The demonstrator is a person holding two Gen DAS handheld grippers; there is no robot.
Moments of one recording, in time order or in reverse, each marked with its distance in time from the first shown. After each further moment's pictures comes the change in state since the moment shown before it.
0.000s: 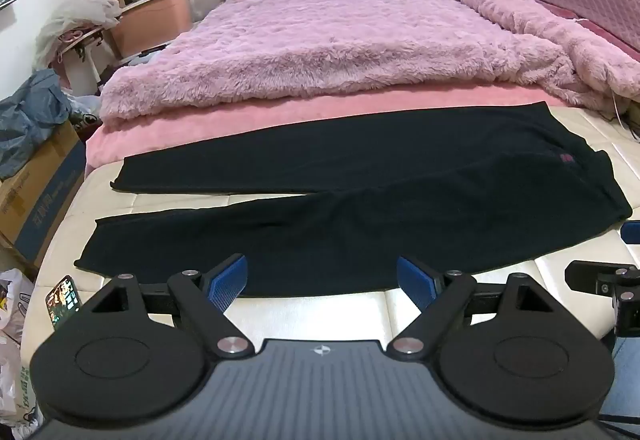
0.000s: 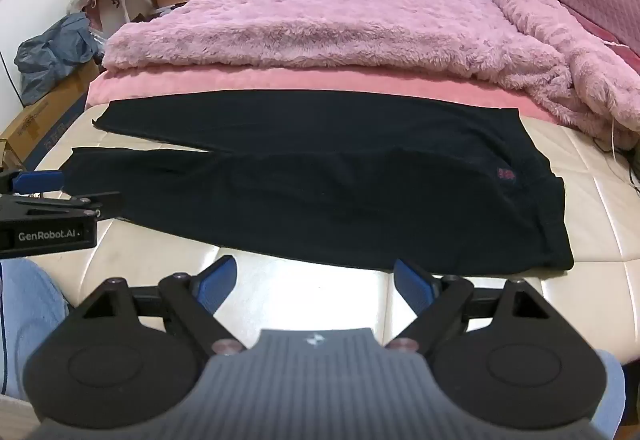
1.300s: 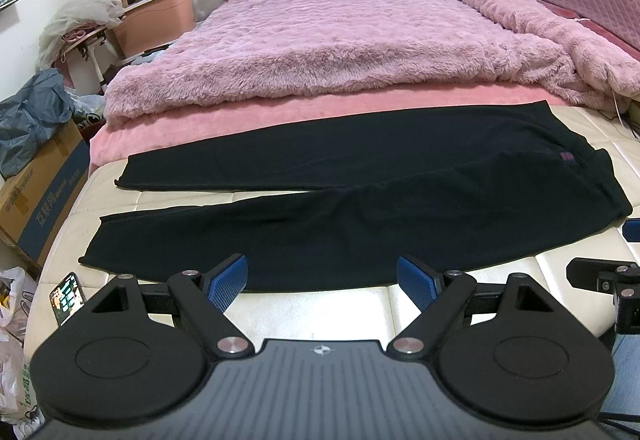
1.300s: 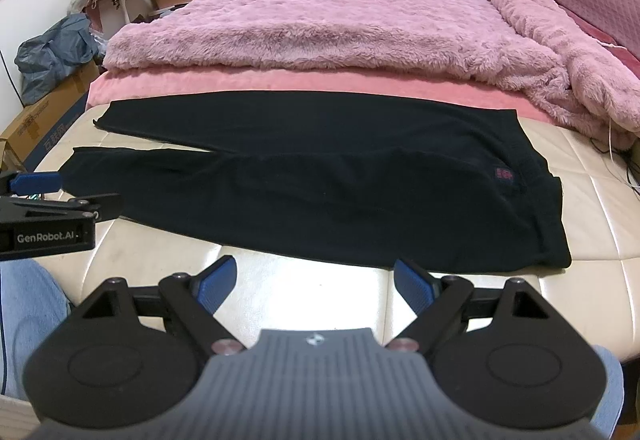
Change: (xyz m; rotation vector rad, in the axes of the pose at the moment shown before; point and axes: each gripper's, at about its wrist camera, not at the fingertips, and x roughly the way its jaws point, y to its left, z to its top) left arm -0.007 0.008 0.001 0.005 0.000 0.005; right arm -0.006 0.003 -0.003 0.001 -0.002 -0.002
